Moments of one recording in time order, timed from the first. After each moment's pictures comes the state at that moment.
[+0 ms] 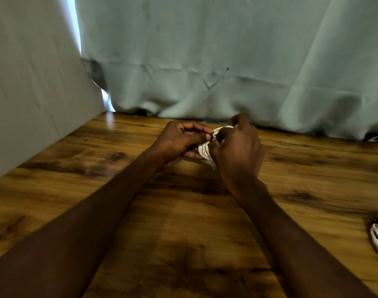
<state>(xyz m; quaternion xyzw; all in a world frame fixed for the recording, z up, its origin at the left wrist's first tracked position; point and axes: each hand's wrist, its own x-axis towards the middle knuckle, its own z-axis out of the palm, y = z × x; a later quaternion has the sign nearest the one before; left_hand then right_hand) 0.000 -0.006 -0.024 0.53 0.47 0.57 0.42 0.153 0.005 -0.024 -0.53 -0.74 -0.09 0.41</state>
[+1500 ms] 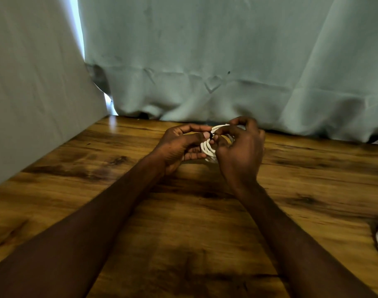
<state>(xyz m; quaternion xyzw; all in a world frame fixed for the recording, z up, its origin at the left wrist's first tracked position) 0.001 -0.005 -0.025 0.46 0.43 0.60 0.49 0.151 0.021 -0.030 -0.48 -0.69 0.04 0.54</state>
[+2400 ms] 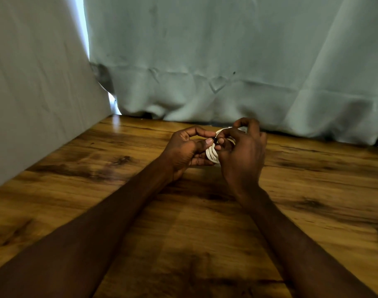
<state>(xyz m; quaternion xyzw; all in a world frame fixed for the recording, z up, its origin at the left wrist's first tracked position) 0.008 -0.005 -0.032 0.46 0.43 0.61 0.48 0.147 0.020 -0.034 -0.48 -0.72 0.00 0.50</state>
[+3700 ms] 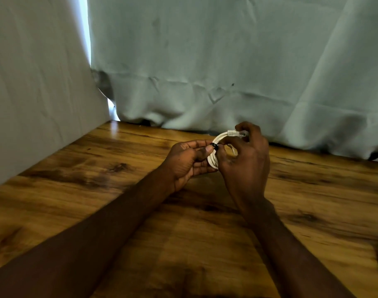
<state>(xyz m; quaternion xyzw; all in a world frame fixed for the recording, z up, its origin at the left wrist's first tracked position) 0.015 0.003 -0.034 0.39 0.40 0.63 0.54 0.160 0.026 -0.030 -0.41 -0.74 -0.05 0.53</state>
